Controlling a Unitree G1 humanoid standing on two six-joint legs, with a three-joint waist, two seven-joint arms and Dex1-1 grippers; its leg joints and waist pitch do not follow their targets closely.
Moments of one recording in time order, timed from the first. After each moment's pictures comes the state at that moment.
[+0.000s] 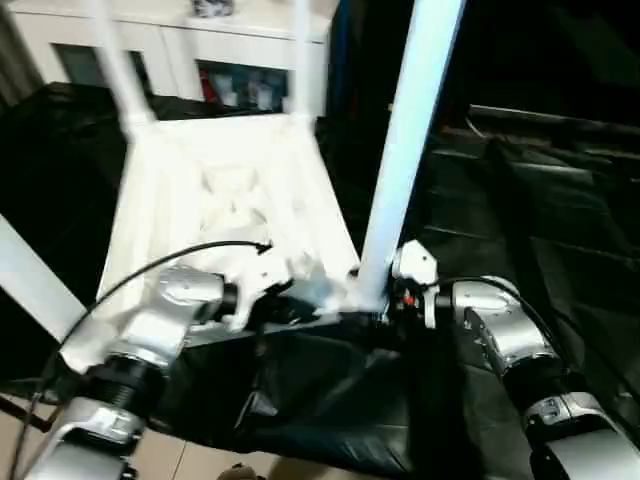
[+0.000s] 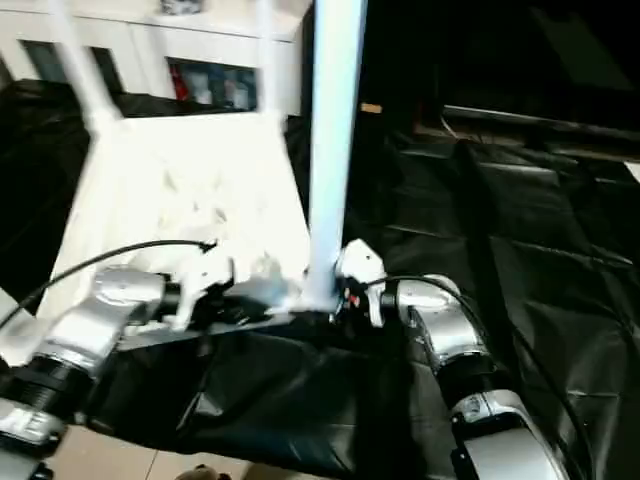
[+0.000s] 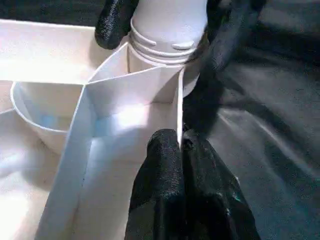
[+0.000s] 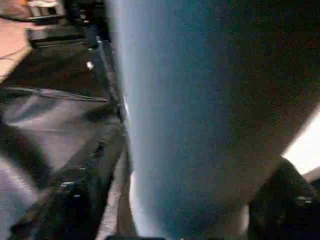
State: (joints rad) left arm -0.49 0.41 -0.25 0.44 -0.03 0.17 -1.28; right arm -0.55 -0.26 0.18 0.74 0.08 -0.11 1.27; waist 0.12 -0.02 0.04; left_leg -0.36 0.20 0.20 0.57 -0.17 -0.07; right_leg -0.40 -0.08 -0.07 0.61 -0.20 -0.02
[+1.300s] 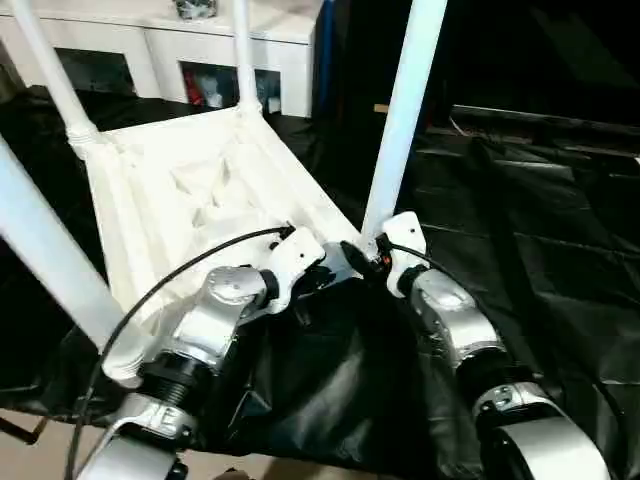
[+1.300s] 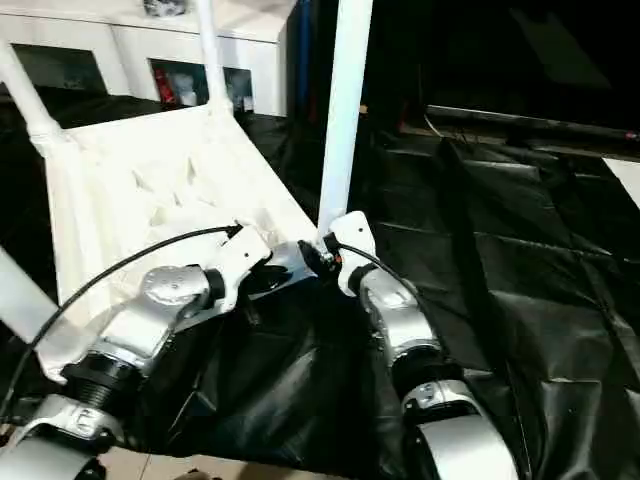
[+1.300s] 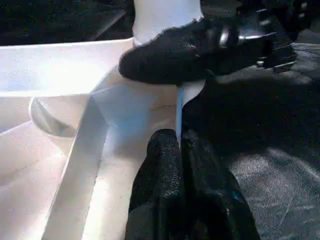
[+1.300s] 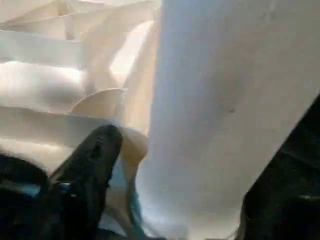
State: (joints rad) left arm -0.52 0.22 -0.23 0.45 0.12 0.24 -0.82; right arm -0.62 -0.08 0.05 0.89 -0.01 -0.14 0.55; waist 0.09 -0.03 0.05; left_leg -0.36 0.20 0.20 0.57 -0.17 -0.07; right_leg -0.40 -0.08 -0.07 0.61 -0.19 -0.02
